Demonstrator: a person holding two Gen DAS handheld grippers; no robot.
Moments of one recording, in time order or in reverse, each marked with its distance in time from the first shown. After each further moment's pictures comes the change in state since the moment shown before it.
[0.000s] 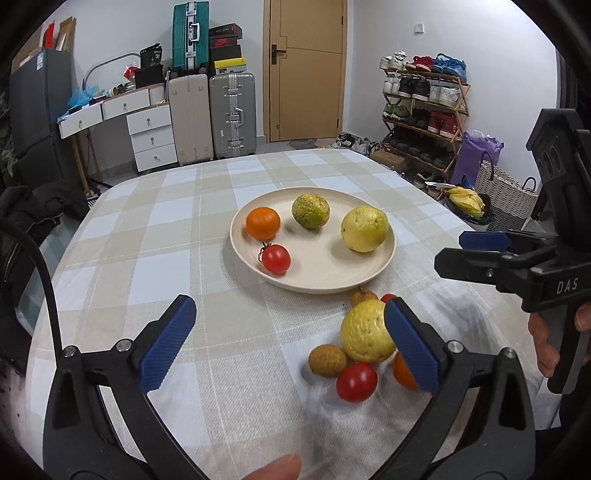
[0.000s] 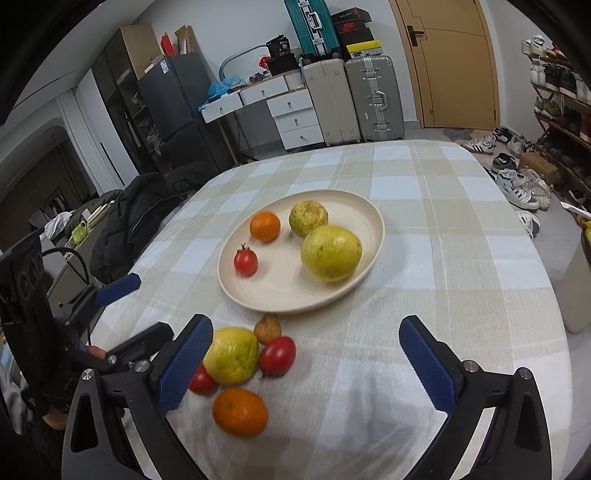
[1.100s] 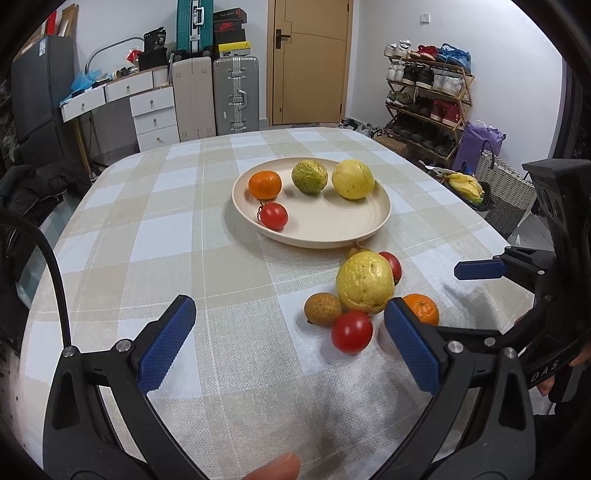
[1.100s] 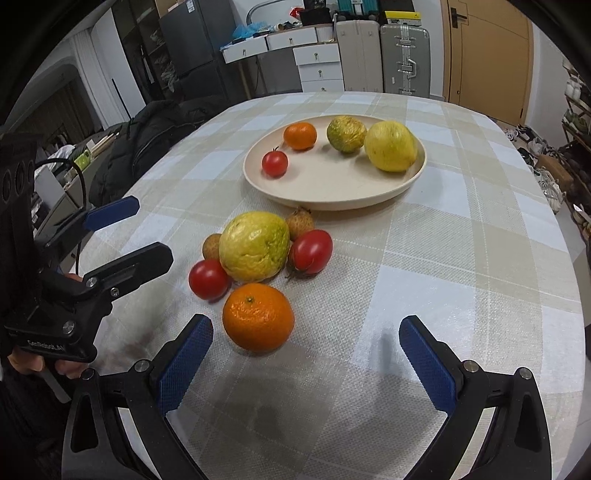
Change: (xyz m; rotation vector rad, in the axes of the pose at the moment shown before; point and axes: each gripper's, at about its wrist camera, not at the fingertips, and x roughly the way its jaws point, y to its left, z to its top) left arm -0.011 -0.001 -0.027 -0.032 0.080 0.000; right arm 0.016 0.034 -0.057 -0.151 0.199 -0.018
